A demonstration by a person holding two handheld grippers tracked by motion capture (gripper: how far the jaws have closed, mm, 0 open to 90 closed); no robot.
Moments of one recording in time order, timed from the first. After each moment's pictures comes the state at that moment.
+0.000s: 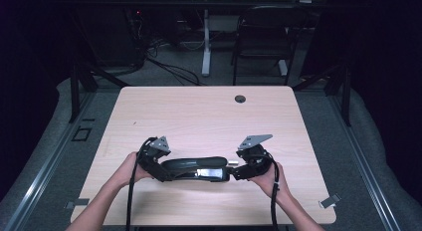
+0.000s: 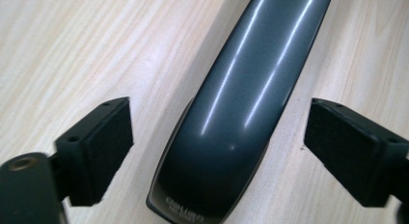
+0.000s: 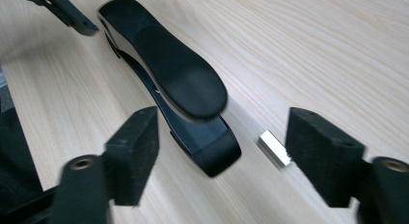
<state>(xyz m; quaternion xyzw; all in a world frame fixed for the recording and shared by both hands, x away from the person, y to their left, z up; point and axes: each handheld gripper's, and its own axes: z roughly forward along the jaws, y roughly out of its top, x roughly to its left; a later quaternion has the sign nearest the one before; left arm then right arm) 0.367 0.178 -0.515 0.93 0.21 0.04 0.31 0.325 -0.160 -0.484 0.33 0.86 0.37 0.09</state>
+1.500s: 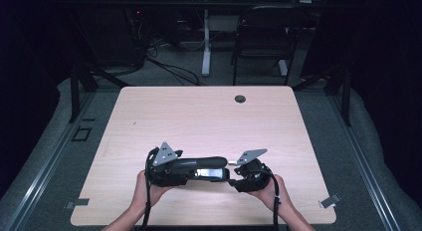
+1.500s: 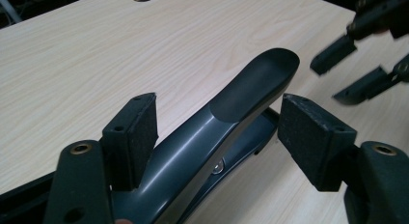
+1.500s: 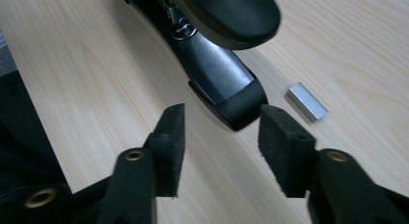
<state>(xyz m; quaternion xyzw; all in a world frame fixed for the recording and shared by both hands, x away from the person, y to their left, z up) 0.295 0.129 -0.483 0.82 0.32 0.16 0.44 0.299 -0.155 -0.507 0.31 0.89 0.32 0.09</state>
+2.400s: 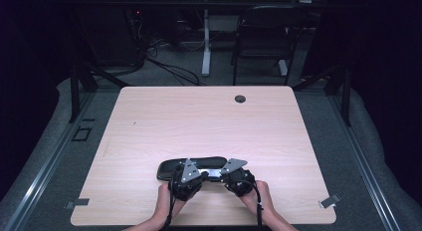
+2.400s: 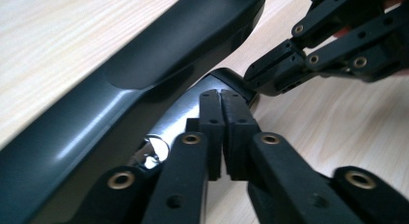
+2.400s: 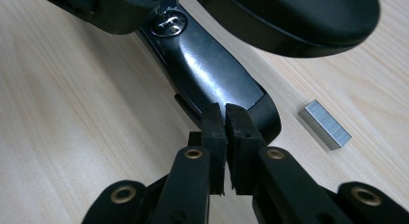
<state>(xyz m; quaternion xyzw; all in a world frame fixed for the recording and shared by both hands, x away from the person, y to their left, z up) 0.281 0.079 -0.539 0.84 0.31 0.15 0.41 0.296 -0.116 -0.547 0.31 0.89 0.30 0.17</state>
